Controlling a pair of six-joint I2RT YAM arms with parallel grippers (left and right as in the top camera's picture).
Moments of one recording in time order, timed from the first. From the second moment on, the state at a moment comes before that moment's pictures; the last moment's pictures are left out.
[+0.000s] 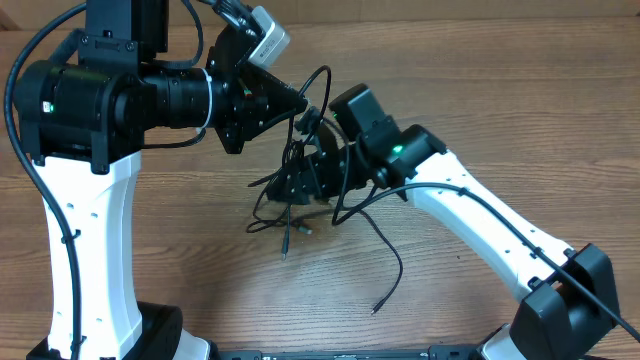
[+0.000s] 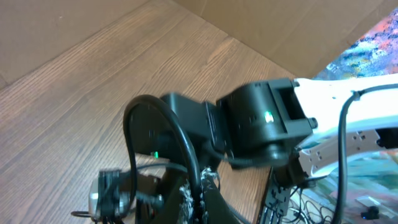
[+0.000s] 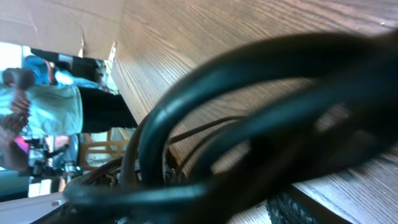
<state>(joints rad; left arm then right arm) -0.18 1.69 2.37 -1.57 0.90 0.40 0.65 1.71 1.41 -0.68 -0.74 0.40</state>
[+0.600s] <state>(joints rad) -0.18 1.69 2.37 -1.57 0.88 0.37 0.67 1.71 1.41 -0.83 -0.33 0.43</state>
